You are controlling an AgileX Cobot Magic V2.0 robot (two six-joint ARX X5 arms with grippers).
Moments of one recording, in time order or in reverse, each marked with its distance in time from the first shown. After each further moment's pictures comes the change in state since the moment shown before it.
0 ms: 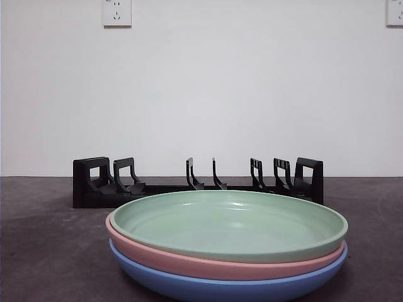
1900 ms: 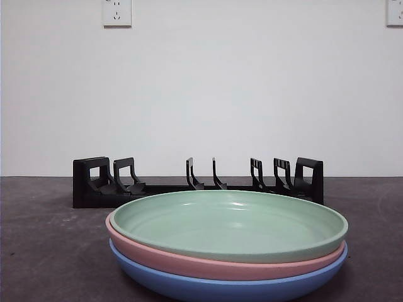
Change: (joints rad) left arm 0.589 -0.488 -1.073 1.005 -0.127 0.182; right arm 0.000 0.000 0.000 0.003 0.000 0.000
